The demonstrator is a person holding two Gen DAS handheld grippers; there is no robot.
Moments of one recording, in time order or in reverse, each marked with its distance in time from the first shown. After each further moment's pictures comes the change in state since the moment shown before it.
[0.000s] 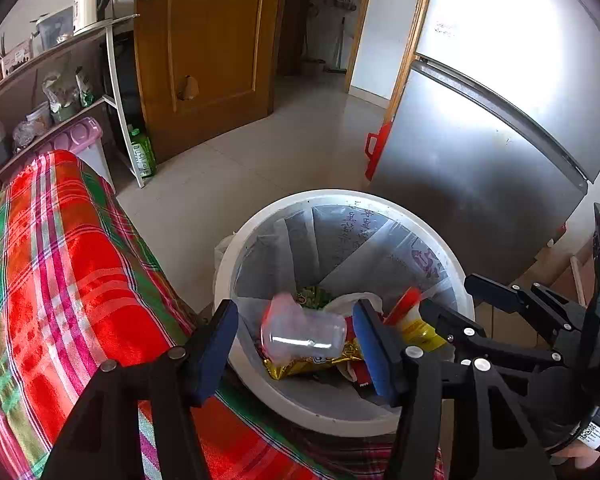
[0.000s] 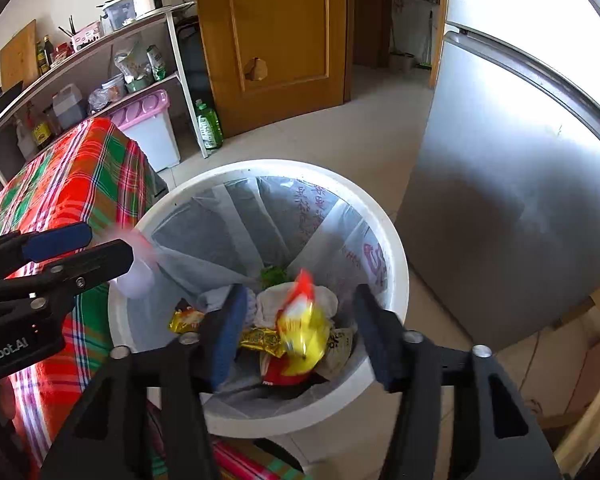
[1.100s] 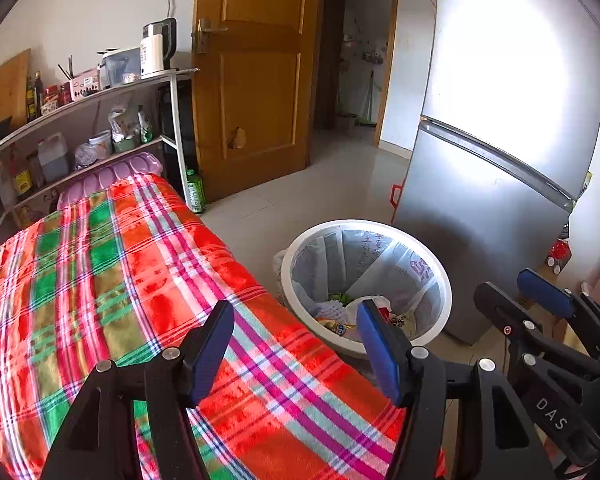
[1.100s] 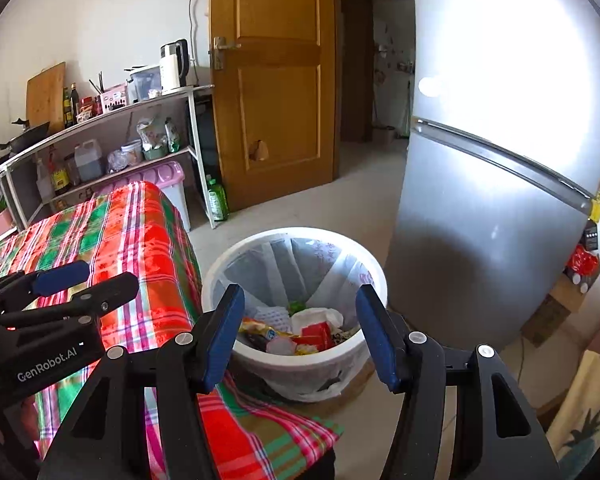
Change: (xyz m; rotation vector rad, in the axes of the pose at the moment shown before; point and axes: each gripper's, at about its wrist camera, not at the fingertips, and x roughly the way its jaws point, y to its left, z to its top) left arm -0.140 0.003 -0.070 -0.040 -0.225 0.150; right arm -0.150 0.055 -0.059 0.011 -0.309 -0.050
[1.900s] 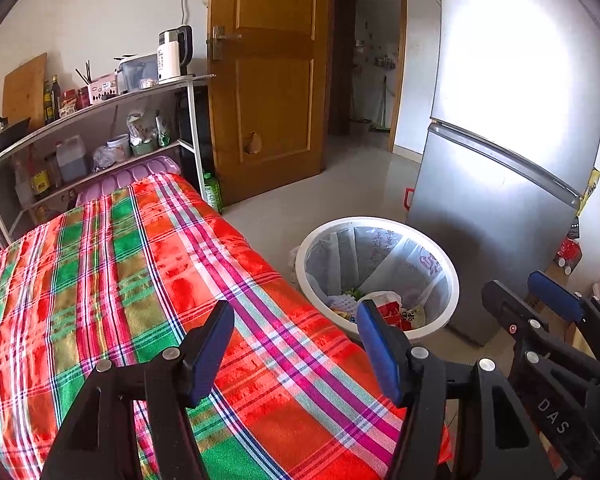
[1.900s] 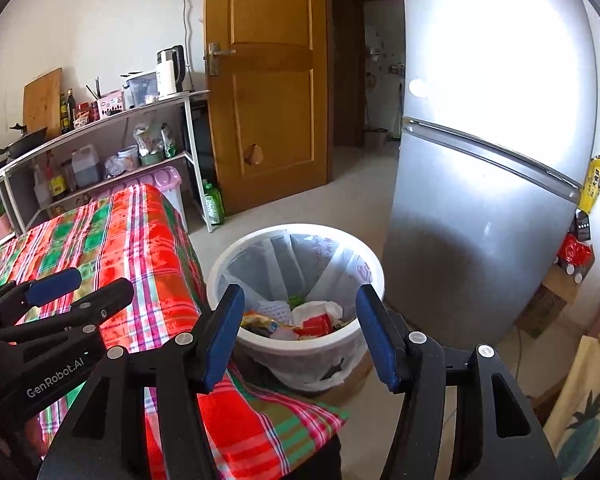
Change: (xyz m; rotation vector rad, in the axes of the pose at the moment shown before) left arm -0.017 -0.005 -0.017 -0.012 -0.017 0.049; right arm -0.010 0.003 -0.012 0.016 -0.013 -0.014
